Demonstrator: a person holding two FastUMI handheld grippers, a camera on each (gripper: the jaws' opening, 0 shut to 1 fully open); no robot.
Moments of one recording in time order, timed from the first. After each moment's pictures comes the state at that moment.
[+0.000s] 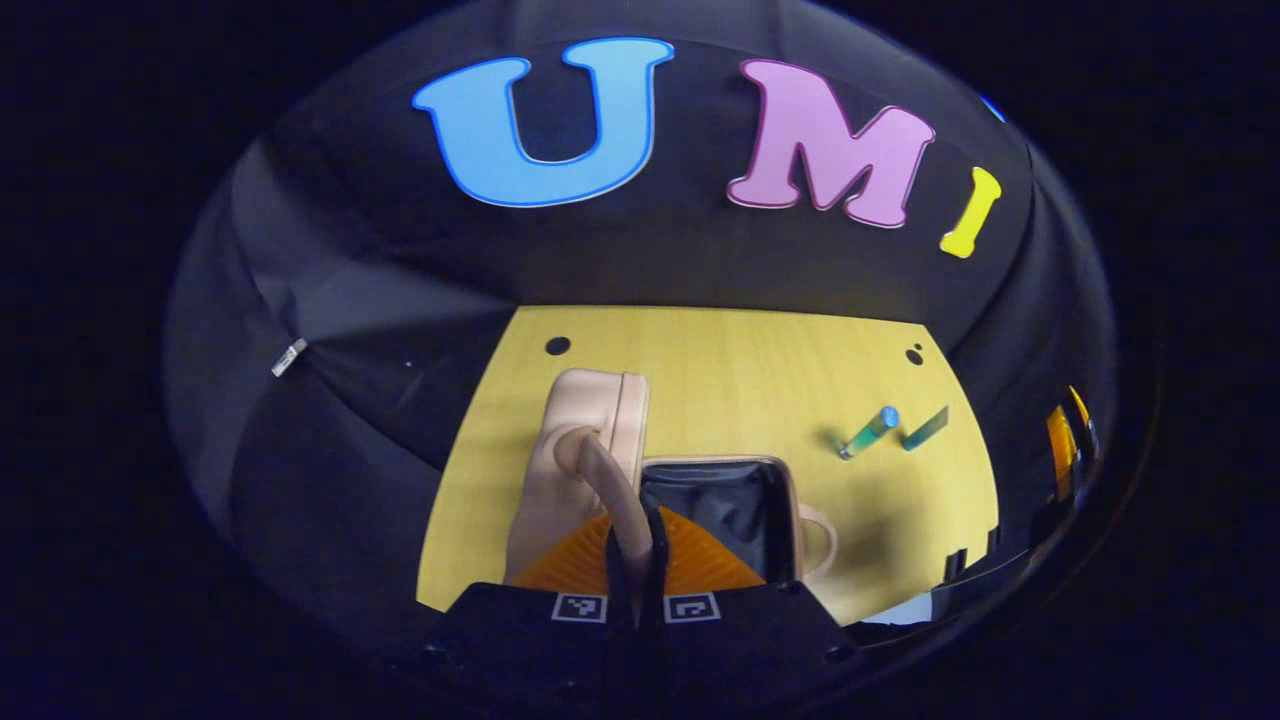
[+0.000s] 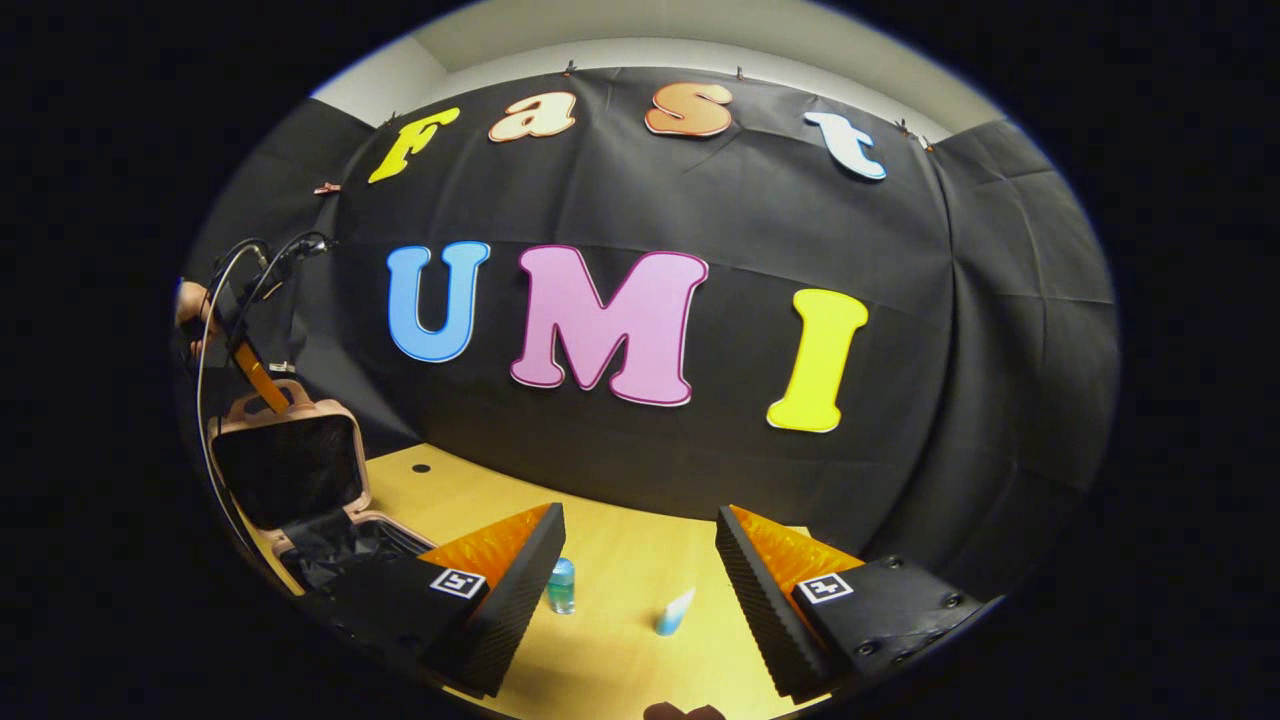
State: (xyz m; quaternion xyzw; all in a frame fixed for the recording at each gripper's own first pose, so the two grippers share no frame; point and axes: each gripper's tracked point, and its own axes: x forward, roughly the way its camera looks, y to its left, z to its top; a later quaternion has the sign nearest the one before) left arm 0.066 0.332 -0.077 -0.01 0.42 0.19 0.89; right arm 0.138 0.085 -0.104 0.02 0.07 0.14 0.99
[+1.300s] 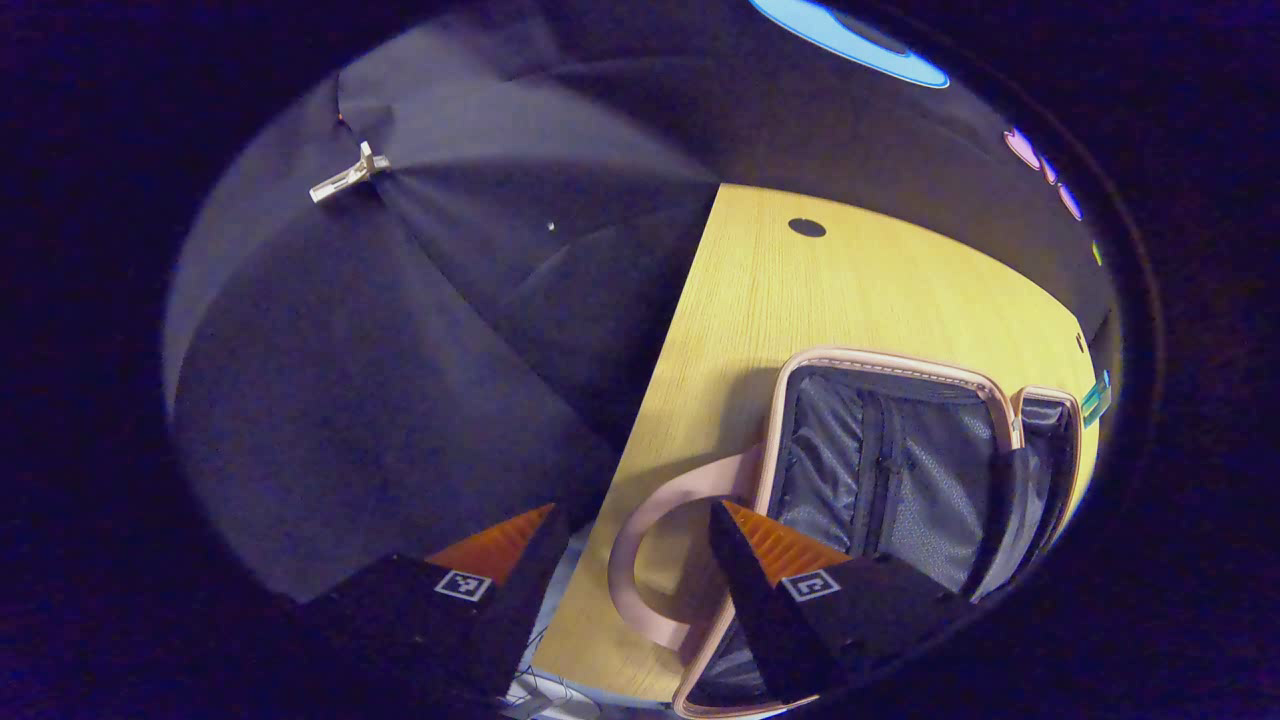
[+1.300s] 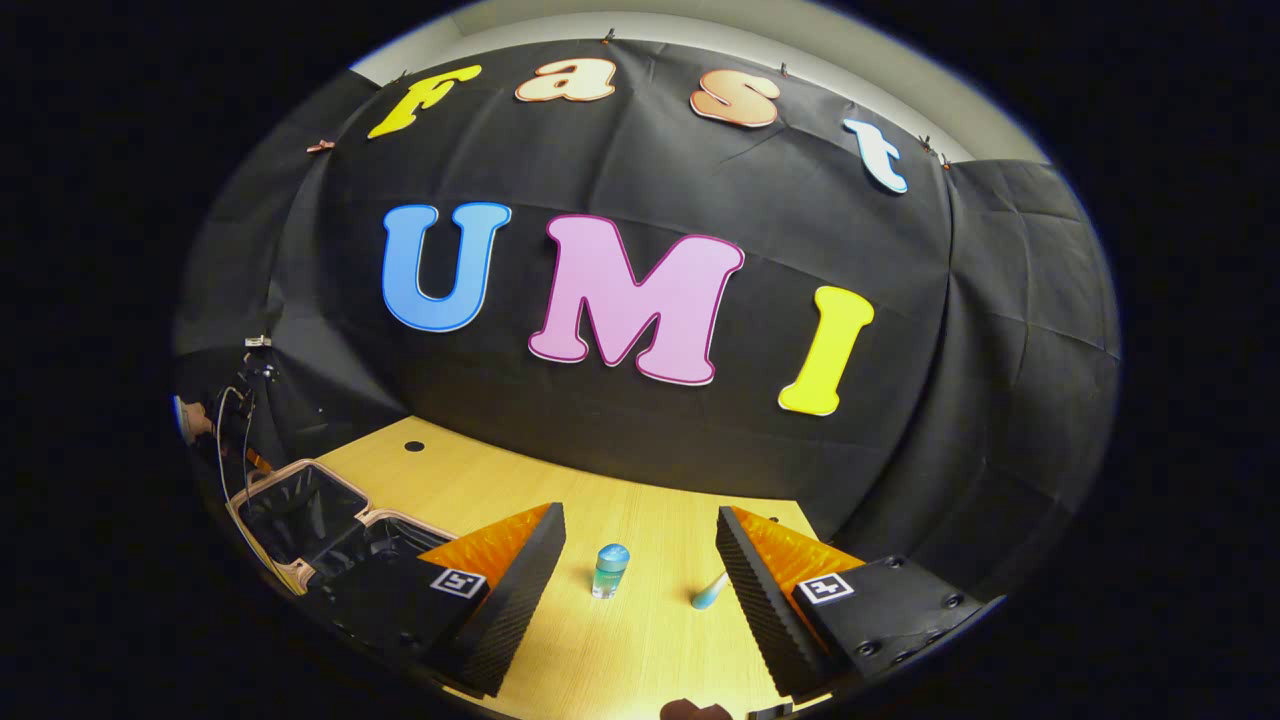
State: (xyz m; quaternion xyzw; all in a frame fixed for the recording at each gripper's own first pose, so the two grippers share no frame) left arm -0.009 0.633 -0.280 -0.01 0.45 0.30 0.84; right arm 0.109 0.171 -0.098 -0.02 0.13 0.08 0.99
